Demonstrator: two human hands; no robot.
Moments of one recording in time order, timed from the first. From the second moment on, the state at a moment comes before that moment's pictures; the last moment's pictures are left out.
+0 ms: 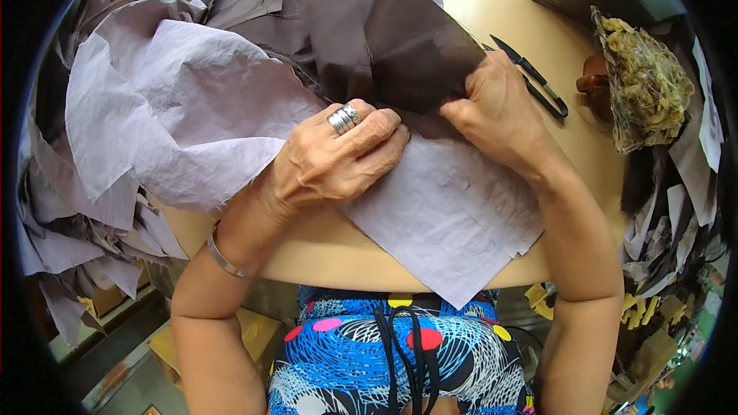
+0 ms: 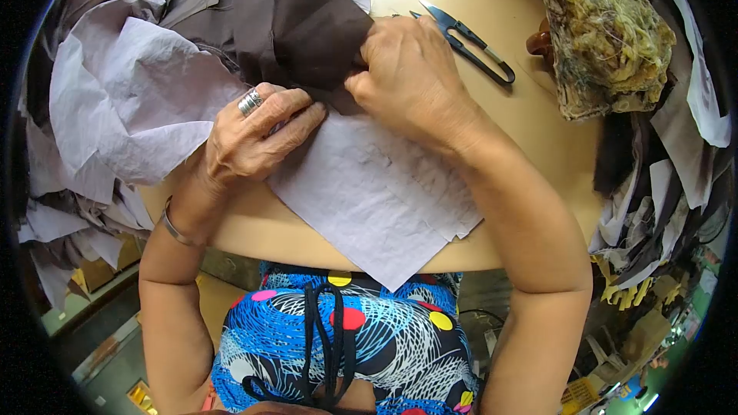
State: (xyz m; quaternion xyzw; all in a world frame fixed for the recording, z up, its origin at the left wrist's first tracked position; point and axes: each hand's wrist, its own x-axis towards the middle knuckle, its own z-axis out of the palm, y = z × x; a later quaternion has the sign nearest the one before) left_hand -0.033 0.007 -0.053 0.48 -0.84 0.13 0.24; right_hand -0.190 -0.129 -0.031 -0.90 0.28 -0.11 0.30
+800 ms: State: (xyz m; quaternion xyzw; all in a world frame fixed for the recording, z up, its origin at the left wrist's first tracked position) left_hand -0.035 0.018 -0.056 0.51 -0.82 0.07 0.27; right_hand -0.185 -0.132 -0.032 -0.89 0.26 -0.15 0.34
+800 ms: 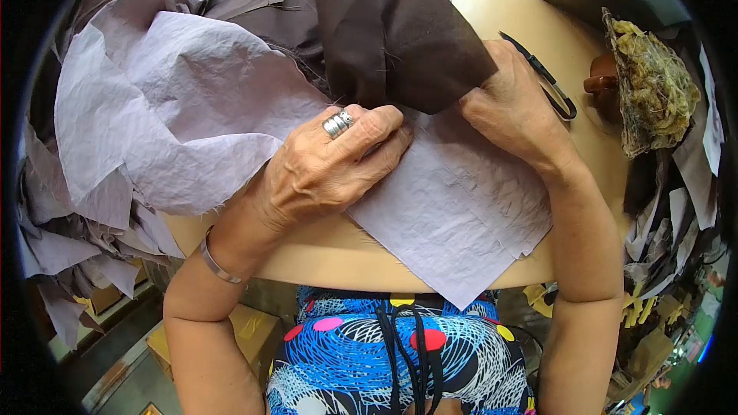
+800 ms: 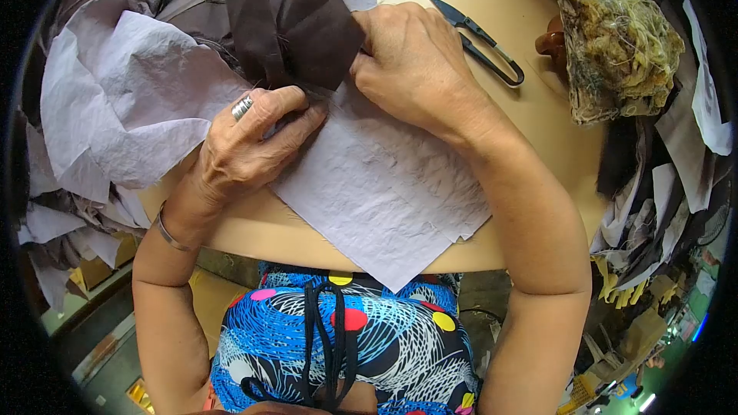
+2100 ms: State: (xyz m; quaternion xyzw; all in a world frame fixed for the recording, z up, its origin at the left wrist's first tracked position) left_hand -0.037 0.016 -0.055 0.51 -0.81 0.07 0.26; right_hand -0.192 -0.140 -0.040 -0.92 0.24 -0.14 0.28
